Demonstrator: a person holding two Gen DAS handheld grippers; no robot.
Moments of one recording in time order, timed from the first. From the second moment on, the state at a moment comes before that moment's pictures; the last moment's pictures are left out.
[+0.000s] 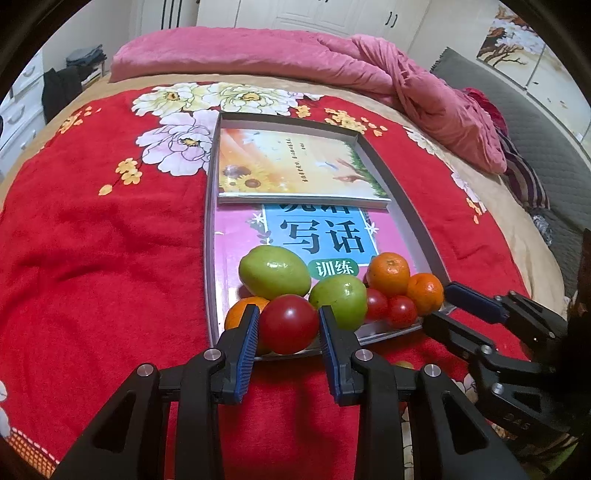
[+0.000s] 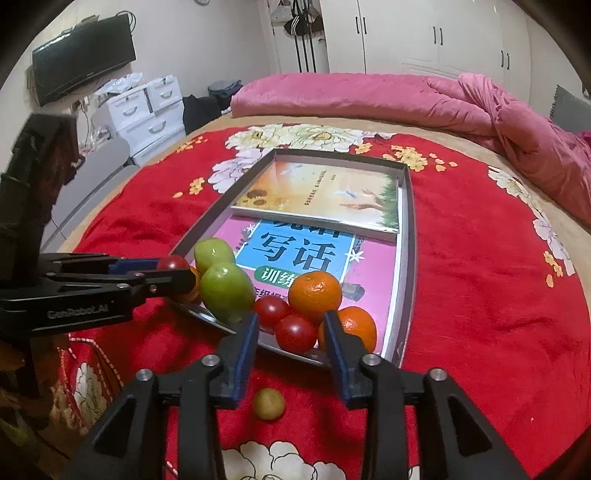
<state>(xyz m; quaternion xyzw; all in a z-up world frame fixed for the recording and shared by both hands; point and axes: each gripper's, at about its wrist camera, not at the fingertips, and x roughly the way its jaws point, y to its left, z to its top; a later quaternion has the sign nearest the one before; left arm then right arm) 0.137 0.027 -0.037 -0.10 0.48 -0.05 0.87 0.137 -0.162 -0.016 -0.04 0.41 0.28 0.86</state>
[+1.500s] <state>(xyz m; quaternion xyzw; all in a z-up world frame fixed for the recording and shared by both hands) 0.091 0.006 -0.007 -0.07 0.48 -0.08 0.87 0.110 -0.183 -0.014 -0.05 0.42 0.28 0.86</state>
